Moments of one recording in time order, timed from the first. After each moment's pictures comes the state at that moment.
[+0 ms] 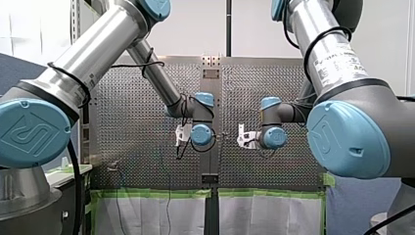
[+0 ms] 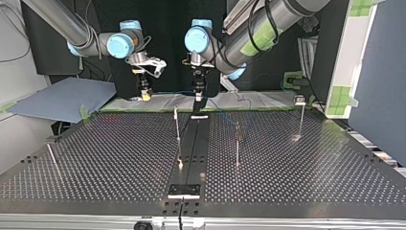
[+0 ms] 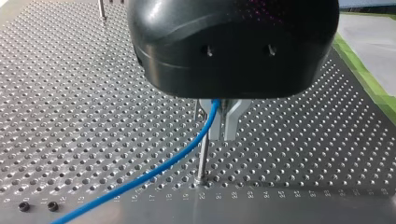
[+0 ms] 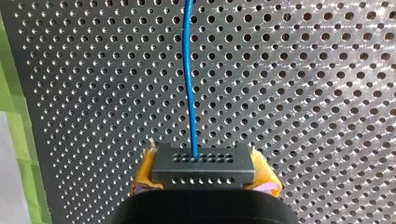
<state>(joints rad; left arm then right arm) -0.68 -2.20 -1.73 -2.42 -2.15 -1.53 2.00 -0.97 1.87 -0.70 1.54 1.60</state>
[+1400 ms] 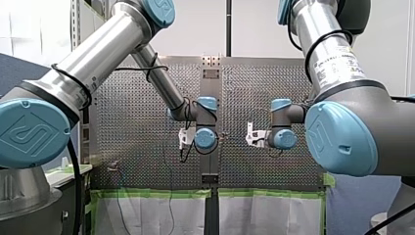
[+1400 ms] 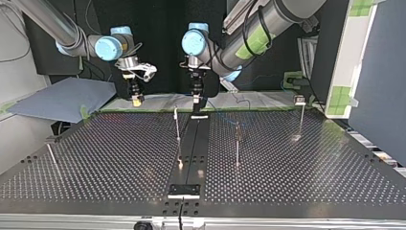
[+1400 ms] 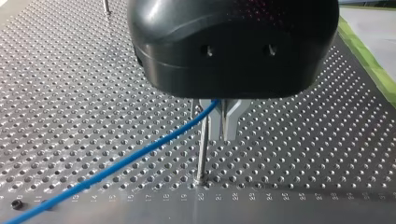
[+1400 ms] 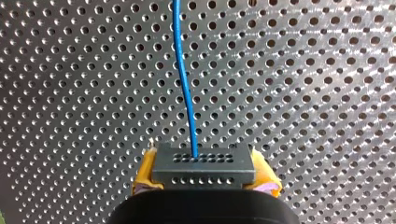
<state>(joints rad) -0.69 -2.25 -1.68 -2.40 -2.17 -1.55 1.91 -0.96 1.87 -0.80 1.43 1.61</state>
